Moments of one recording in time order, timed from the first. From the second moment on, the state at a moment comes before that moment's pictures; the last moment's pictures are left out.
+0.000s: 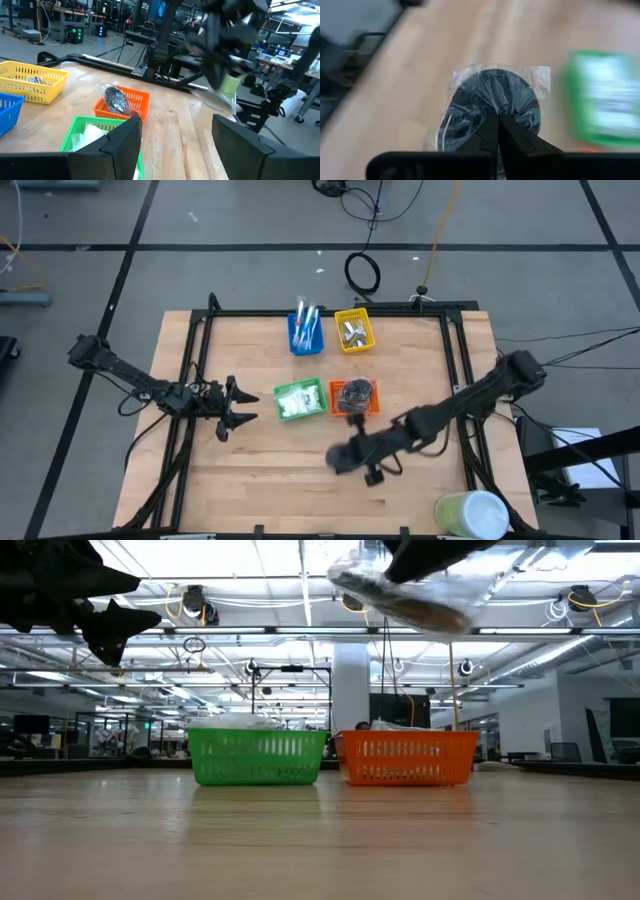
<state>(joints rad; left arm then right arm) -0.44 0.55 0.05 0.52 -0.42 -0.27 0.45 1.61 1.18 -0.34 0.17 0.05</state>
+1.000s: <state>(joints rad) -0.44 0.54 0.05 0.52 -0.42 -0.27 0.05 1.39 0.79 -0.16 0.21 -0.03</state>
